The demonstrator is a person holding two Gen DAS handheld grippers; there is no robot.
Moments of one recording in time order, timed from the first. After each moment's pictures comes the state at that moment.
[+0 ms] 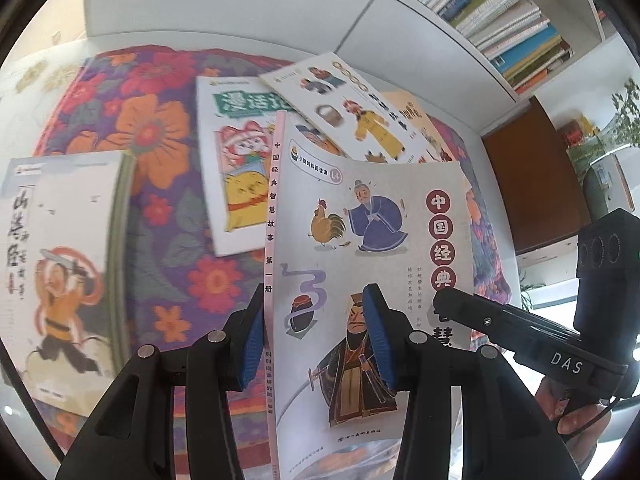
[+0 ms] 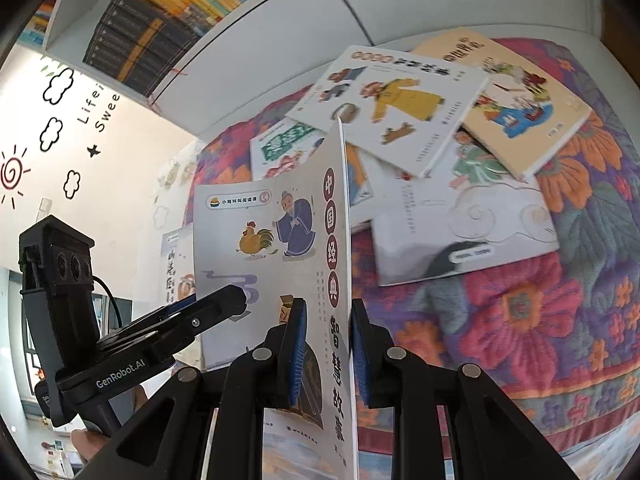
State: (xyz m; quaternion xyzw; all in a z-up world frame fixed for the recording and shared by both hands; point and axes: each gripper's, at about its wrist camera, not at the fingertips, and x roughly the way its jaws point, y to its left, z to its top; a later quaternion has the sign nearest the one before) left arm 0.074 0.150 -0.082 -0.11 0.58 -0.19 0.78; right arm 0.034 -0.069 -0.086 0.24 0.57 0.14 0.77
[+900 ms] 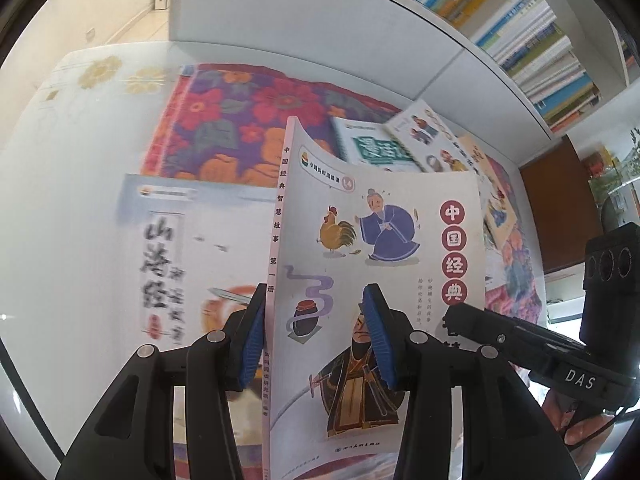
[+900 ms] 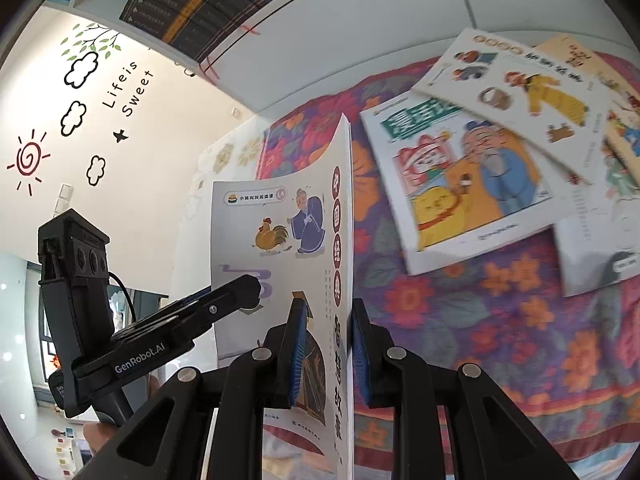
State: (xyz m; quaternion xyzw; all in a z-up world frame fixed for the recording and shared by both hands) left arm 0.113 0.299 -0.076 -0.10 0.58 -0.15 0.80; right arm 0.070 0.078 -0.079 0.26 0.56 0.19 0.76
